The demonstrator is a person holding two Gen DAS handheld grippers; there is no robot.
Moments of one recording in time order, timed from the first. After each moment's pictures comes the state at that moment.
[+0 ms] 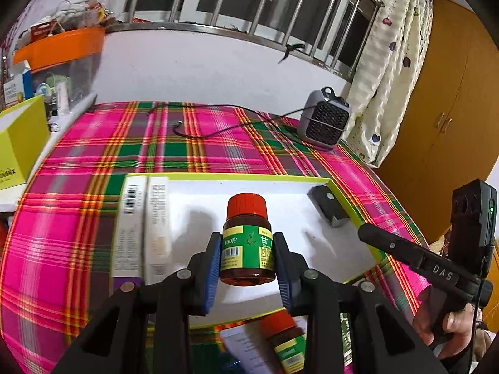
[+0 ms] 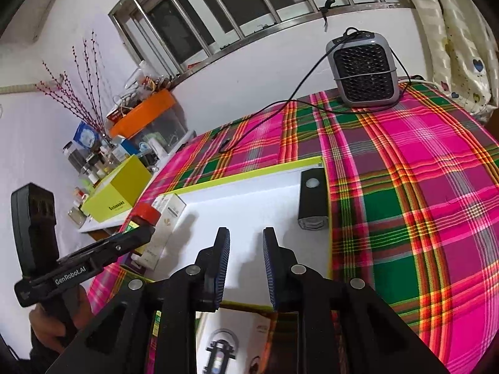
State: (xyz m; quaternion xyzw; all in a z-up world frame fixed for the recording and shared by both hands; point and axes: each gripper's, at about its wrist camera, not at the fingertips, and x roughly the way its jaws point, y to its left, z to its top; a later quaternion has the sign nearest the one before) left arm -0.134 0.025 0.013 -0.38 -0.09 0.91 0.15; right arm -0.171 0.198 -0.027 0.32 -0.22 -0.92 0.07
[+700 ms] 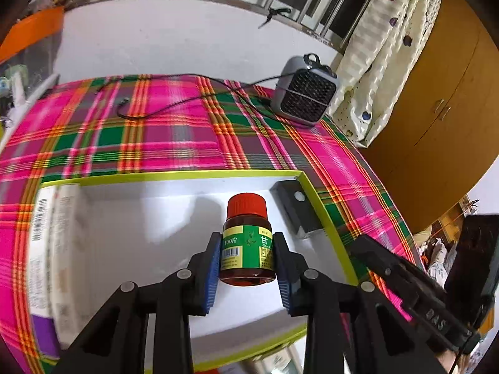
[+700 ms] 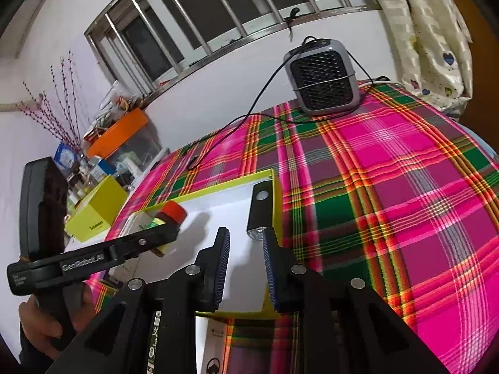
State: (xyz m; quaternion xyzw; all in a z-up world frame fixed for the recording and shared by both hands) left arm -0.196 0.092 0.003 -0.46 -0.10 0.87 0.18; right arm -0.160 0.229 -0.029 0.30 -0.24 -0.92 0.01
